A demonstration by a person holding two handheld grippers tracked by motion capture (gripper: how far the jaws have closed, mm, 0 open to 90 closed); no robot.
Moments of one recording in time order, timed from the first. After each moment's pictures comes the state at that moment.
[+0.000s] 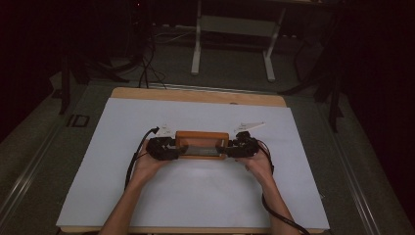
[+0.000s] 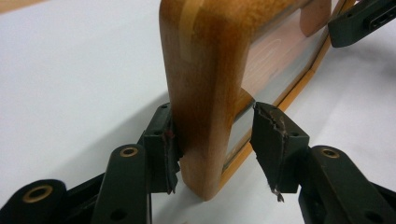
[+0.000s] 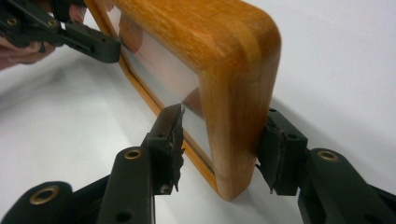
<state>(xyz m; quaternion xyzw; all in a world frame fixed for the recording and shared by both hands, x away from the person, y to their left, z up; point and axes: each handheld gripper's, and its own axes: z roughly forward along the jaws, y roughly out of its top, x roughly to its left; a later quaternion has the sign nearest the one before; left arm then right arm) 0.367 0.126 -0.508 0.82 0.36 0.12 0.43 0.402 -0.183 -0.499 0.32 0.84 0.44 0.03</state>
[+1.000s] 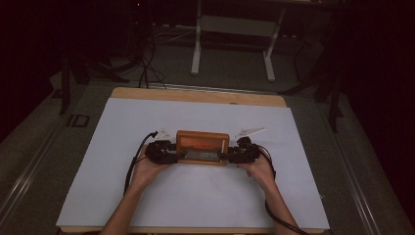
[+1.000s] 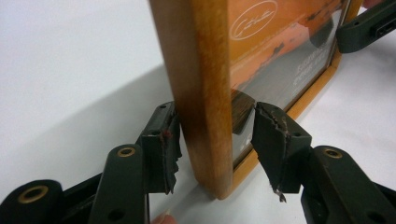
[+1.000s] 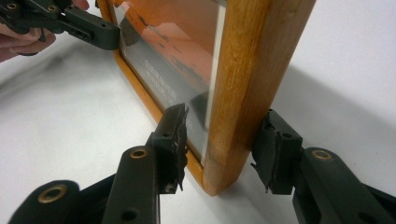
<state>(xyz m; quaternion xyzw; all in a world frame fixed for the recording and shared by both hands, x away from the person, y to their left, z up) 0.361 0.130 -0.518 0.82 0.37 0.11 0.43 0.392 -0.188 -0.512 0.33 0.84 0.43 0.01</state>
